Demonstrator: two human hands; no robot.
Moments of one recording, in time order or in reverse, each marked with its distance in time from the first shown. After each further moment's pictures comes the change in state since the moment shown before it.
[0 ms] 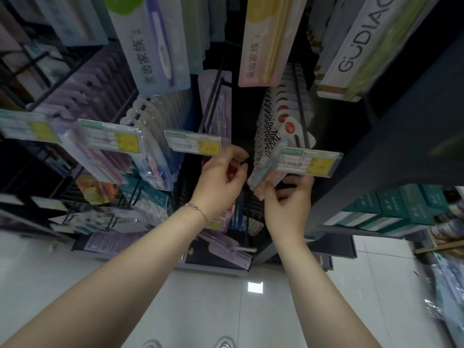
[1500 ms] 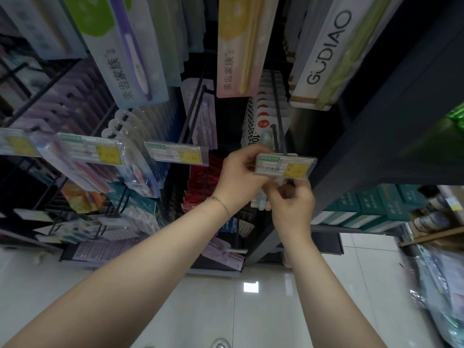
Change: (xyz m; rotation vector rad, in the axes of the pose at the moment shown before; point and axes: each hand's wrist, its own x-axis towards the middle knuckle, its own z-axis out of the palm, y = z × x) left_hand 0.024 0.047 0.040 -0.477 -0.111 -0.049; right_hand 0.022 0.000 -0.033 0.133 -0.074 -0.046
